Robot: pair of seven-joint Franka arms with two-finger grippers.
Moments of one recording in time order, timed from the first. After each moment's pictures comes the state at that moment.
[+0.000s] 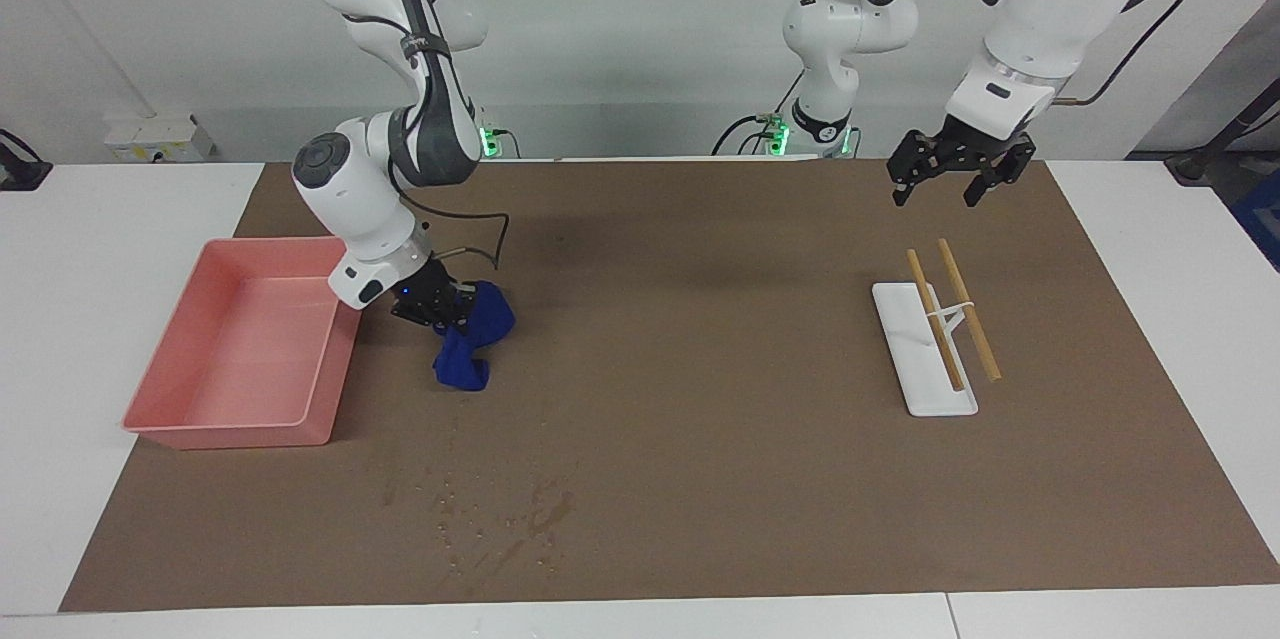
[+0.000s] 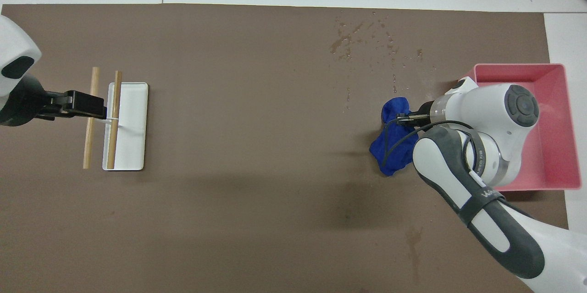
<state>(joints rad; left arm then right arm) 0.02 -0.06 -0.13 -1.65 -0.08 1.64 -0.04 0.06 0.22 0.07 -2.12 0.28 2.46 -0.08</state>
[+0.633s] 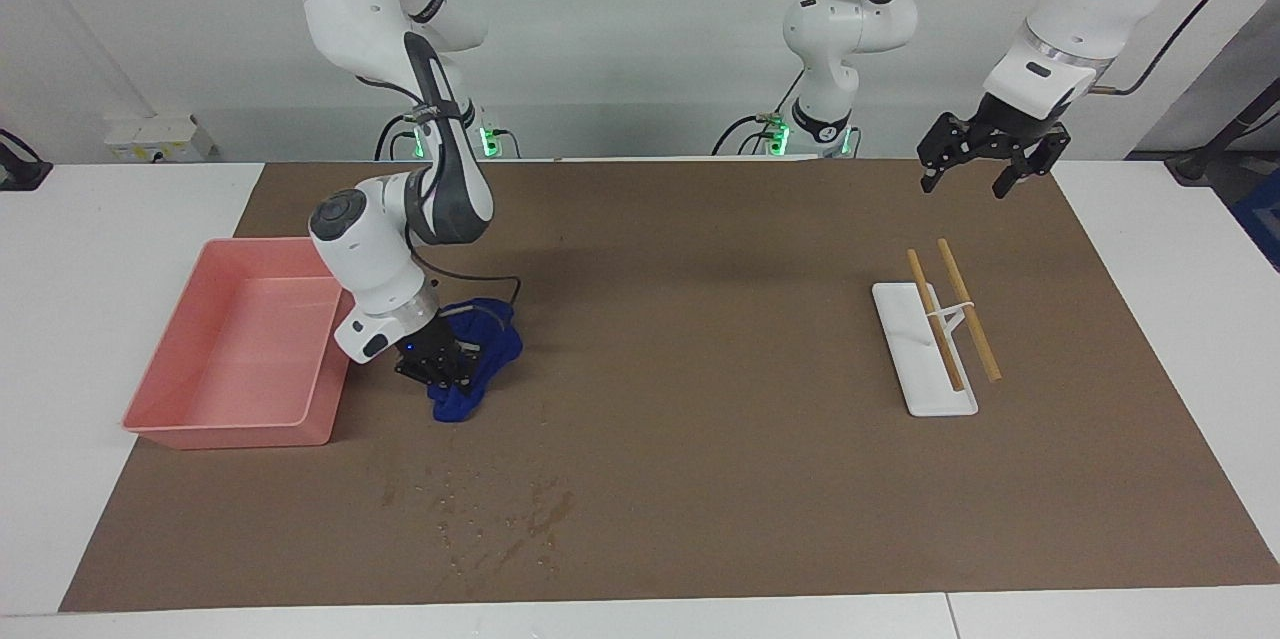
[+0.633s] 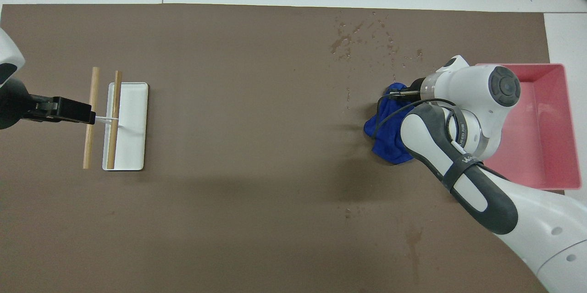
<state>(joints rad) 0.02 -0.07 -0.11 -1.66 -0.08 1.61 0.04 0.06 0.41 0.07 -1.91 0.27 2.55 -0.08</state>
